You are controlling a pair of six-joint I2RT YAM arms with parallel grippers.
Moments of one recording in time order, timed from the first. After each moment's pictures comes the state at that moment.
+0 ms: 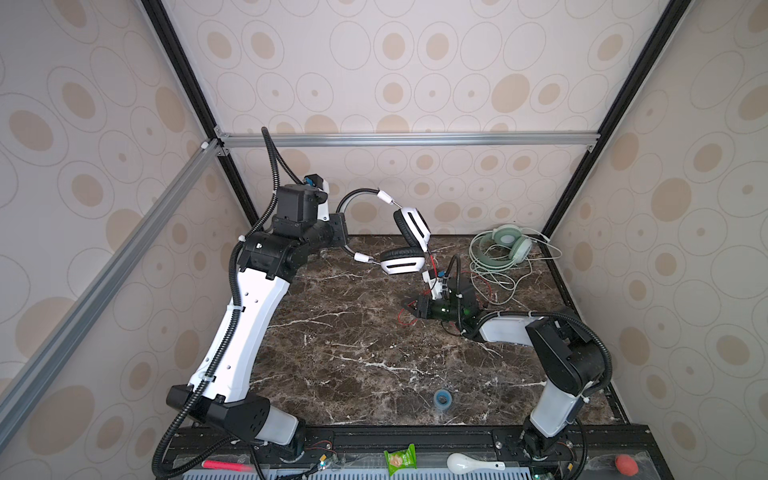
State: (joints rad) left arm -0.30 1.46 1.88 -0.92 0.01 -0.35; right arm 0.53 1.77 0.83 0.52 -0.55 0.66
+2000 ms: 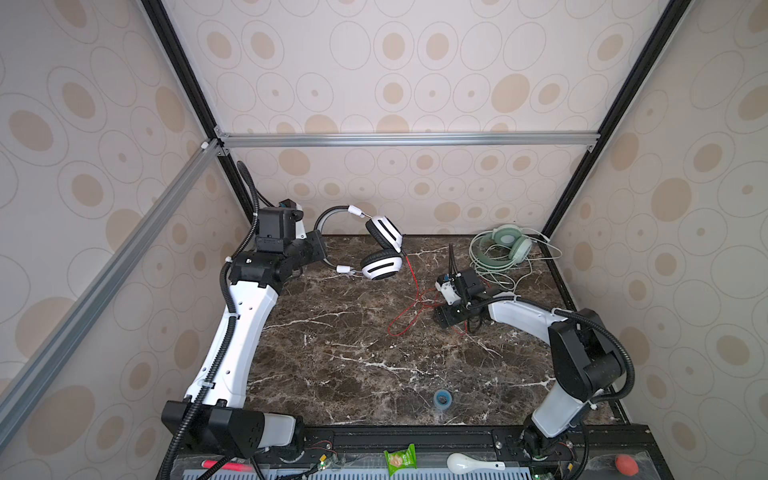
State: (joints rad) left arm -0.12 1.35 1.57 -0.80 0.11 -0.43; right arm 0.44 1.74 1.08 -0.42 -0.14 0.02
